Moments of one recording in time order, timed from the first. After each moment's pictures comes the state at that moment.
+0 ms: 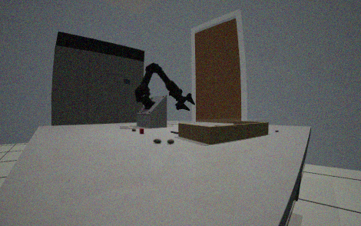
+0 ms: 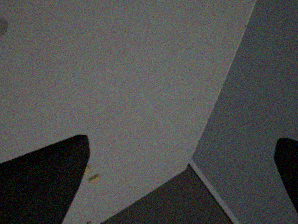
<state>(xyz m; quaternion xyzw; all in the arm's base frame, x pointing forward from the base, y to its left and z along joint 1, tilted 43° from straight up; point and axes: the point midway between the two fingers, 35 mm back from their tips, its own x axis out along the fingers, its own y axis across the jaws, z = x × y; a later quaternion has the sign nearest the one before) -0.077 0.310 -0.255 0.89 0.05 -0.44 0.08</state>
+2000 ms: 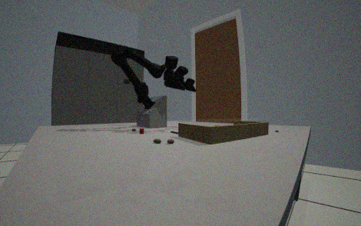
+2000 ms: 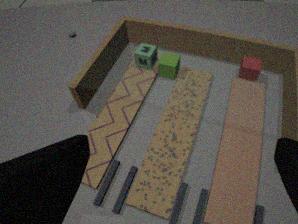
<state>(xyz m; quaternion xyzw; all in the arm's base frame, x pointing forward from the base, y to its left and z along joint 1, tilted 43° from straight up) 0.308 0.098 0.052 0.37 -0.27 0.05 -0.89</state>
